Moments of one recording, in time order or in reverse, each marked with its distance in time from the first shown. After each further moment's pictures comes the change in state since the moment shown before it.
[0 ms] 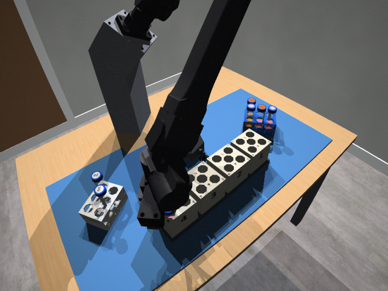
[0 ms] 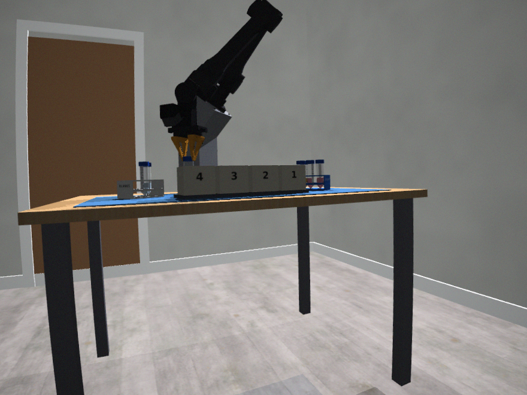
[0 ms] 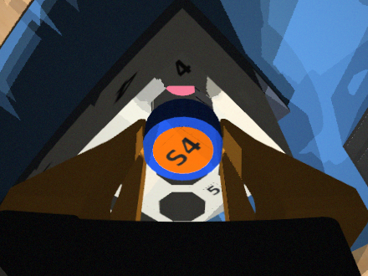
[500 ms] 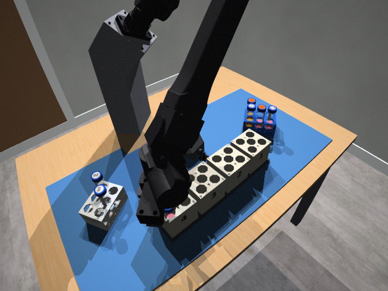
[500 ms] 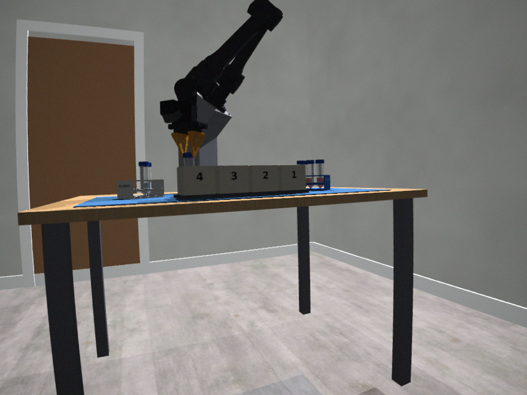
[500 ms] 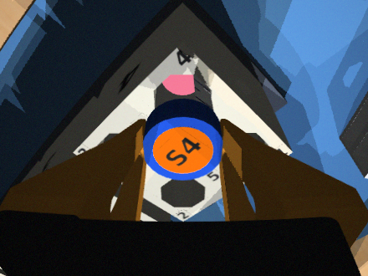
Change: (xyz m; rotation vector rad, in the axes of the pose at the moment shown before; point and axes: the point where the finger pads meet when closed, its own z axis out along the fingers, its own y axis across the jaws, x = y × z) arm 0.001 0.001 -0.011 0.002 0.007 0.001
